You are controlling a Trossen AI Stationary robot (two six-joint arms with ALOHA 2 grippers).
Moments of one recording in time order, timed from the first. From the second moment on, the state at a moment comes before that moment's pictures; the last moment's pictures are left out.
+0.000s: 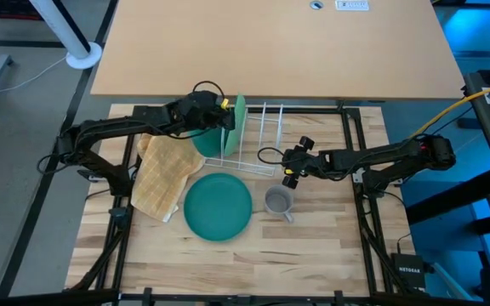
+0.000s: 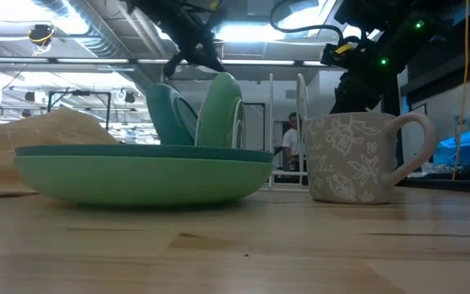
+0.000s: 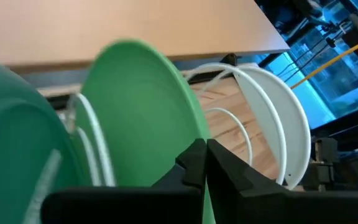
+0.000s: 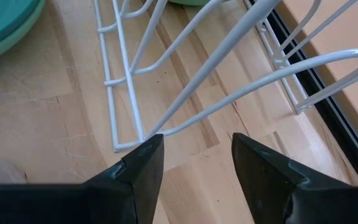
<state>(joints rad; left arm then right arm) 0.37 1.45 1.22 -0.29 -0.26 -0.76 -0.02 1.29 0.71 -0.29 0.48 0.10</state>
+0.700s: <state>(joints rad) 0.29 1.39 1.22 -0.13 -0.27 -0.30 -0.02 1.29 0.71 -0.28 0.48 0.10</state>
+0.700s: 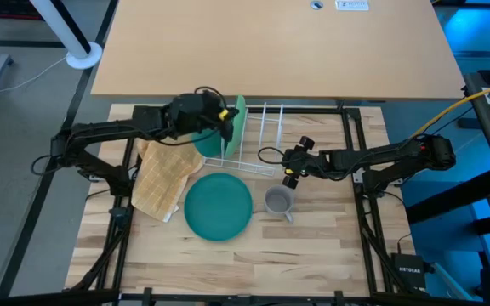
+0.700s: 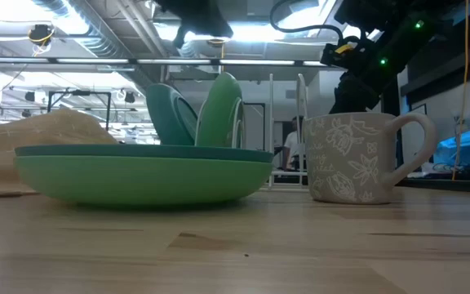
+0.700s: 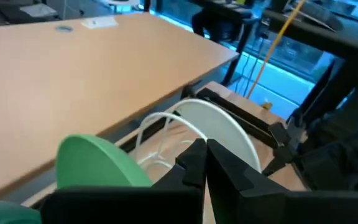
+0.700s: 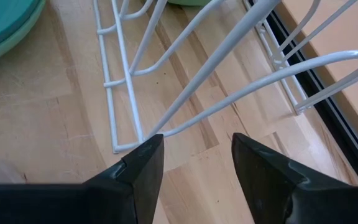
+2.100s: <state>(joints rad) 0.35 1.49 1.23 -0.26 -0.39 -0.15 -0.02 1.28 0.71 -0.07 0.67 0.19</state>
